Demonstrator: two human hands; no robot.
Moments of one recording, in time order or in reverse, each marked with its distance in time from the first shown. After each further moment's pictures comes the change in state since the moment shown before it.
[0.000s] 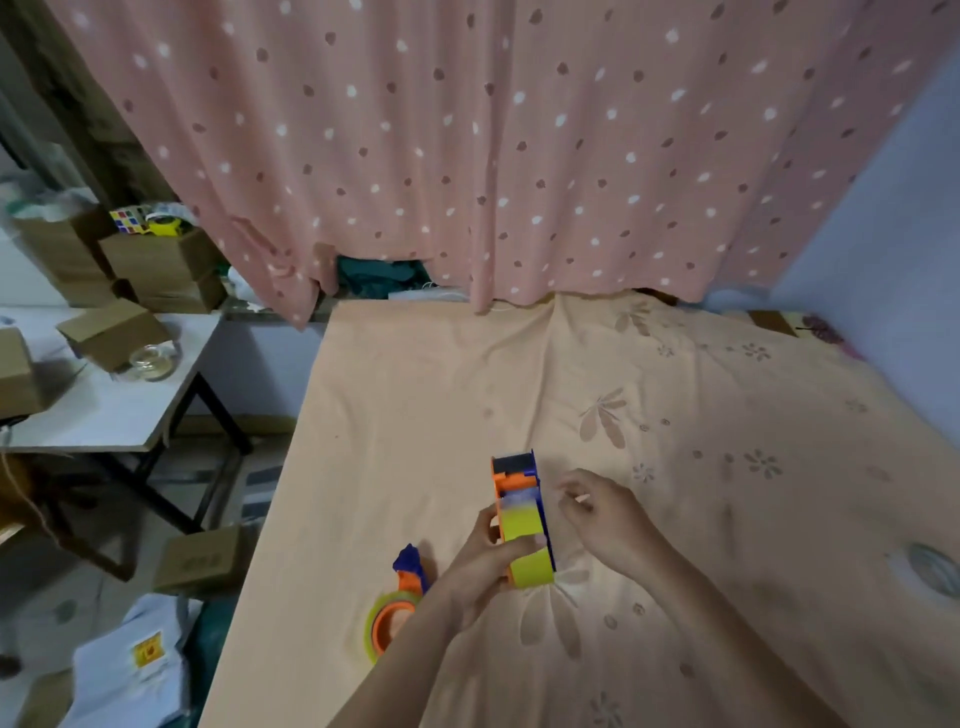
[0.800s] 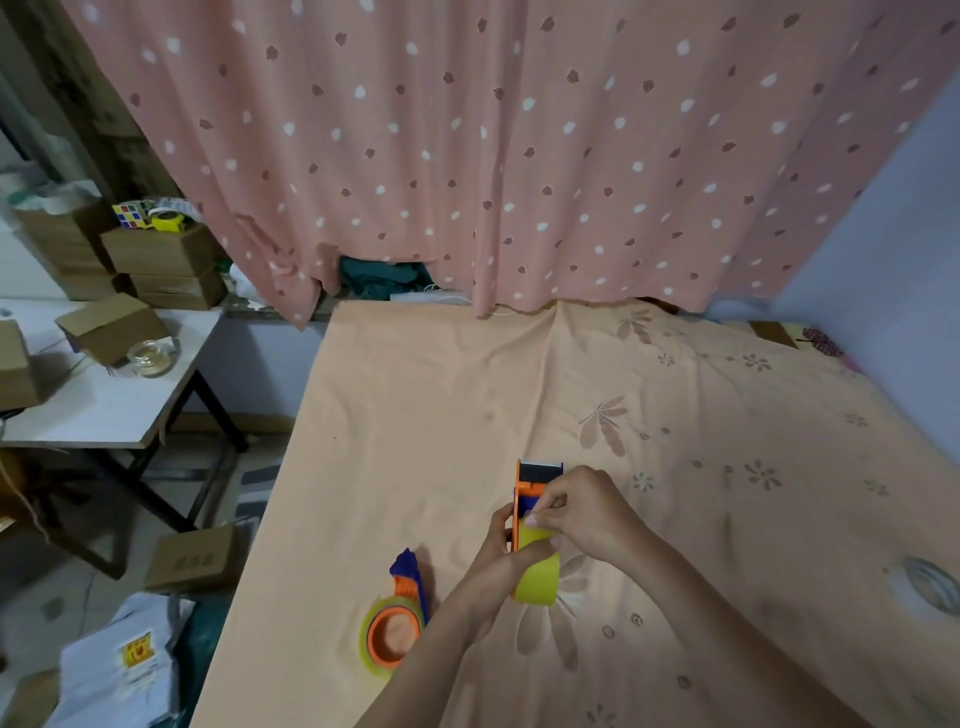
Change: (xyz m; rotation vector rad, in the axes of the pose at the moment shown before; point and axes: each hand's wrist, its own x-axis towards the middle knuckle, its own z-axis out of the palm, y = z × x) left_hand 0.003 0.002 0.015 0.187 0.028 0.044; right_hand 0.018 -0.029 0.001 -0.107 -0.096 -0.064
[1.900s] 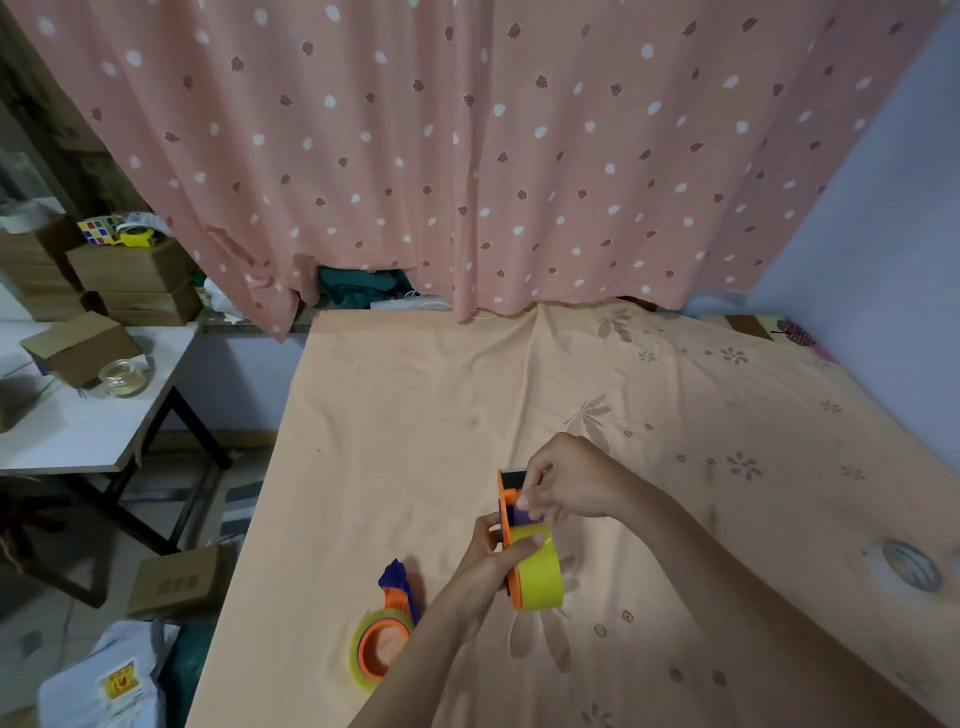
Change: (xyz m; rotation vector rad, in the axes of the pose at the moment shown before) left_hand 0.010 -0.003 -0.002 -0.072 -0.001 -0.033; right_hand 0.017 -0.017 -0.039 0.028 -0.214 -0.026
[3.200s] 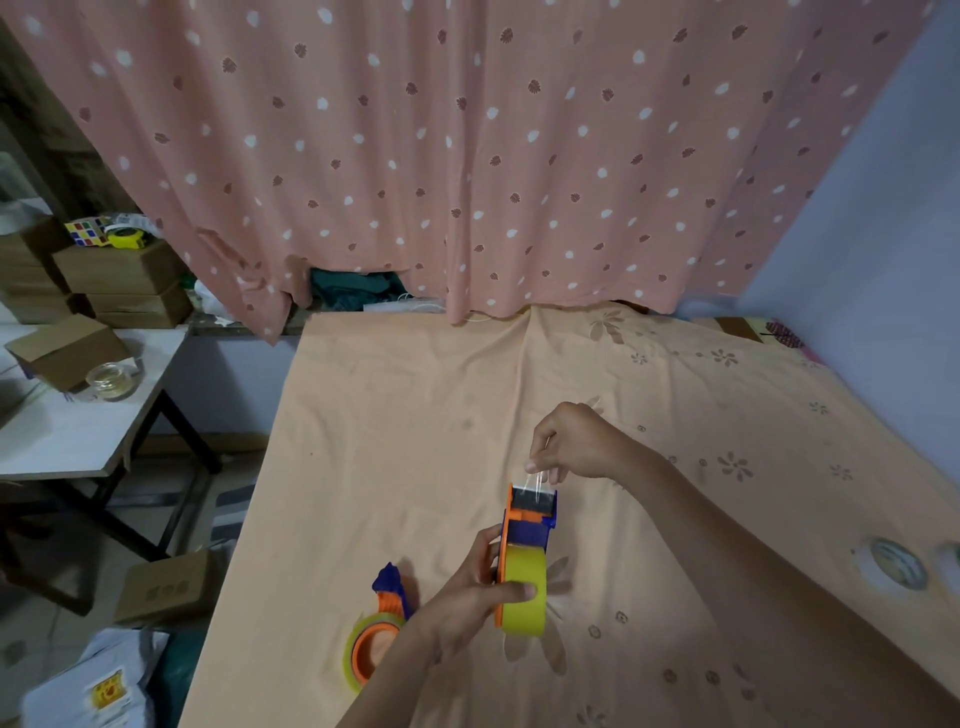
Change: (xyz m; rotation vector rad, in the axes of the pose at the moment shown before) left_hand -0.009 -0.015 -0.021 0.071 -0.223 0.023; right_hand 0.029 0.008 -0.034 -0.028 0.063 -0.015
